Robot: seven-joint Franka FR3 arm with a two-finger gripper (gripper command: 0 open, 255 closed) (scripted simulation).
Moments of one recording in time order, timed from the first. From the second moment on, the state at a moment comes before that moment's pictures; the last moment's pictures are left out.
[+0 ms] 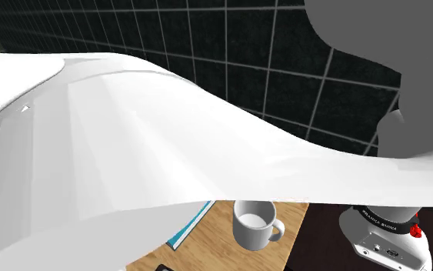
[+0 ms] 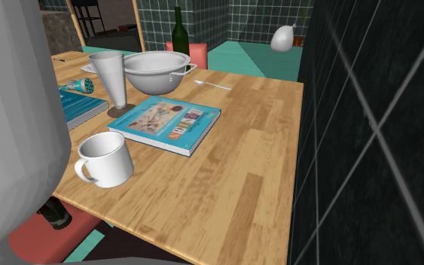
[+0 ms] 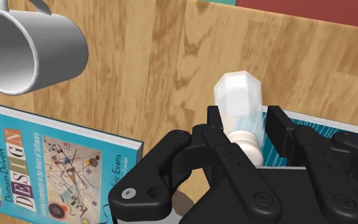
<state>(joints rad) 0.54 0.35 0.77 -1.66 -0.26 1.77 1.11</state>
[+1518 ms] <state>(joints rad) 0.55 0.41 0.74 -1.76 -0.31 1.92 1.14</state>
